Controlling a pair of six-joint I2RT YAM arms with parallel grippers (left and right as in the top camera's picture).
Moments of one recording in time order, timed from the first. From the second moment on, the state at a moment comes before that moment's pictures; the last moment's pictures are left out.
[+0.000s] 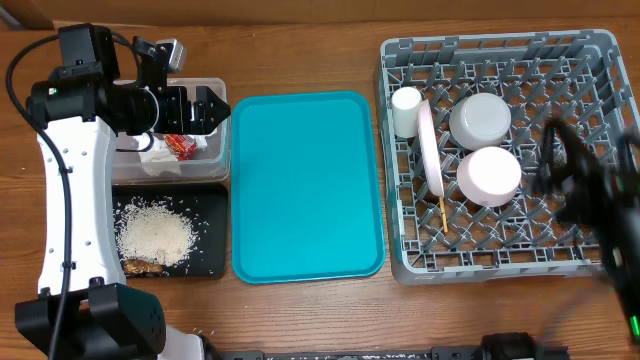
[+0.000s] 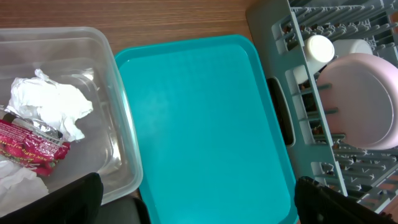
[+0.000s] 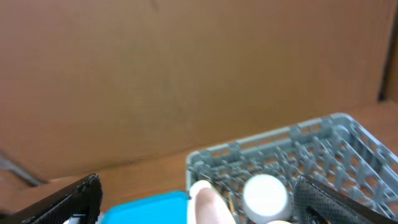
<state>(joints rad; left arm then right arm) 0.18 1.68 1.71 -1.15 0.59 0.18 0.10 0.73 1.46 -0.87 0.04 0.33</state>
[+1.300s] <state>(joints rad) 0.18 1.68 1.71 -1.15 0.59 0.18 0.13 0.02 0.09 0.20 -0.02 0.36</state>
